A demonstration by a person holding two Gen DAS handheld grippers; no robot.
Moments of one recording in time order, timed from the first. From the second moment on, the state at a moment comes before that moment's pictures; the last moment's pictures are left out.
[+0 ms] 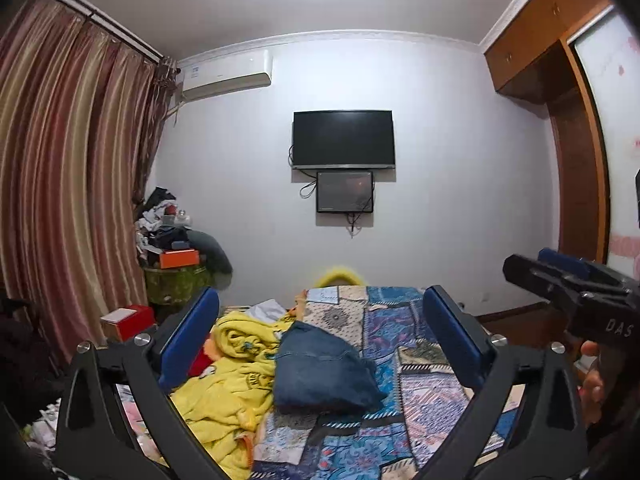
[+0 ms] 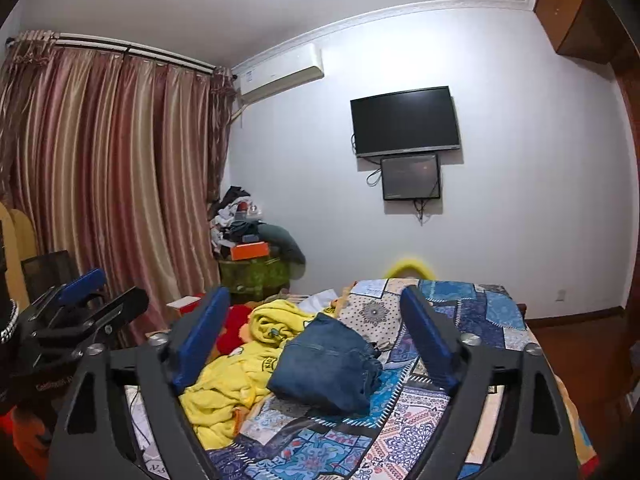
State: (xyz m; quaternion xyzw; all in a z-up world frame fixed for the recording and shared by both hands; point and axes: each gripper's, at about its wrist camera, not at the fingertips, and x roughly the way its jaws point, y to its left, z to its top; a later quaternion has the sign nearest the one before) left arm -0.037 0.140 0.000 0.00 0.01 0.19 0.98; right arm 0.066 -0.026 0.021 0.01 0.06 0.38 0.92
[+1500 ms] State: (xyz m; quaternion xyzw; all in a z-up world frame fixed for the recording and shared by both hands) left arm -0.032 0.142 -0.009 -0.02 0.03 0.18 0.98; right arm 0.059 -0.034 0.017 0.00 0.07 0.35 0.93
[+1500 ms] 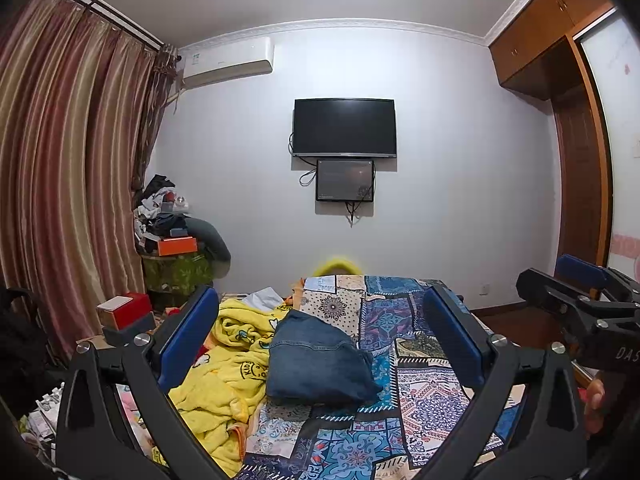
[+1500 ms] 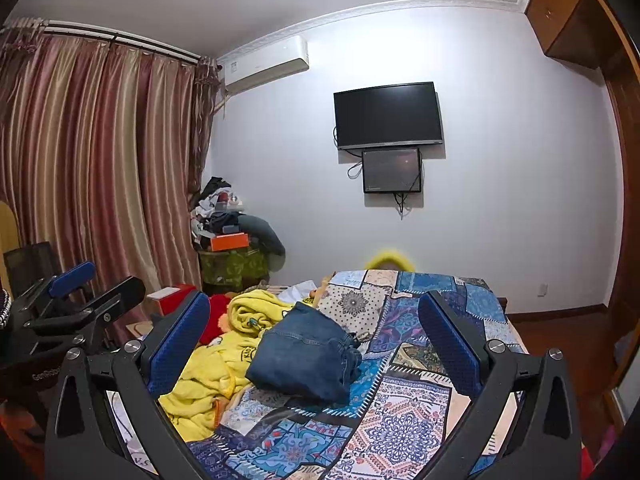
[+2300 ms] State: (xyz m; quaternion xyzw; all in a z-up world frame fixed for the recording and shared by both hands) left arm -0.027 0.142 -0.011 -0.03 0.03 0.17 0.98; right arm 0.061 -0.035 0.018 0.00 0.08 0.35 0.93
